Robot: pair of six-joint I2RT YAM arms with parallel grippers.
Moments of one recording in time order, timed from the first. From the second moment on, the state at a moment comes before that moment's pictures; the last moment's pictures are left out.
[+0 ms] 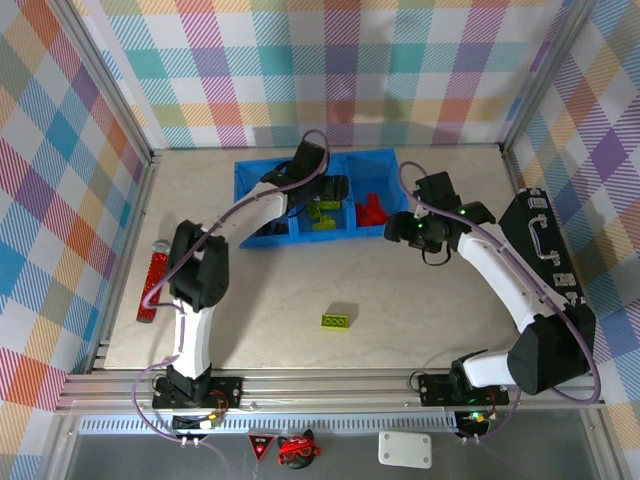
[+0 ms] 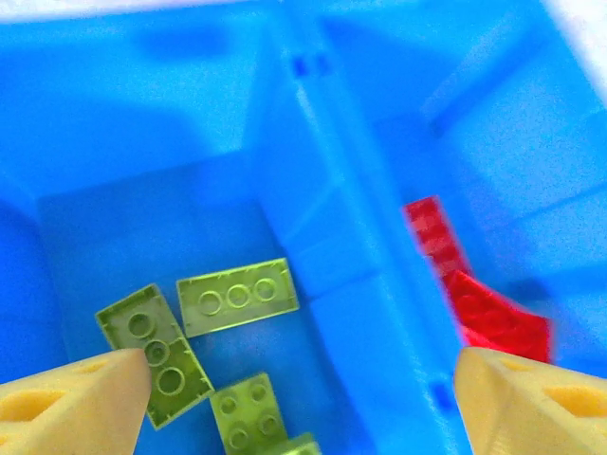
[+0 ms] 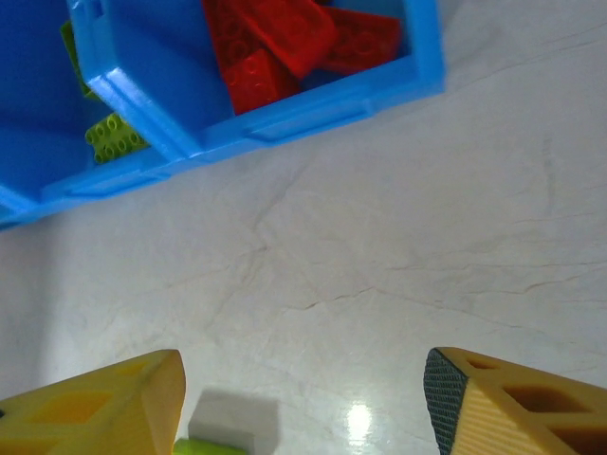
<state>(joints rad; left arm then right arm) -0.55 2.02 1.75 -0.45 -0.02 -0.39 0.37 1.36 1.20 -0.88 -0.12 0.53</state>
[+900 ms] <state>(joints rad) -0.54 1.90 1.74 -0.60 0.13 -0.49 0.65 1.43 1.16 -0.93 -0.14 0.56</state>
